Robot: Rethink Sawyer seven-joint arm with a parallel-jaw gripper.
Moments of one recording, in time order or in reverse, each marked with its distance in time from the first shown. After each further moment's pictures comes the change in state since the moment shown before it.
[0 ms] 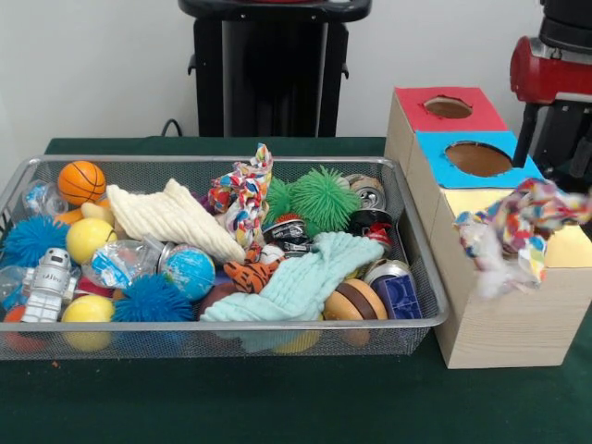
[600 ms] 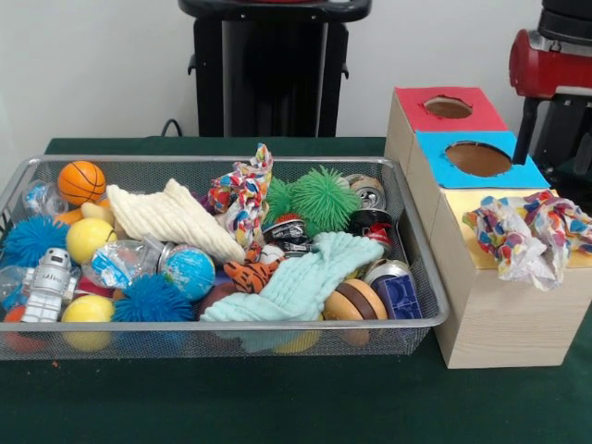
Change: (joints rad) arm -0.021 -0.011 0.022 0.000 0.000 0.000 0.000
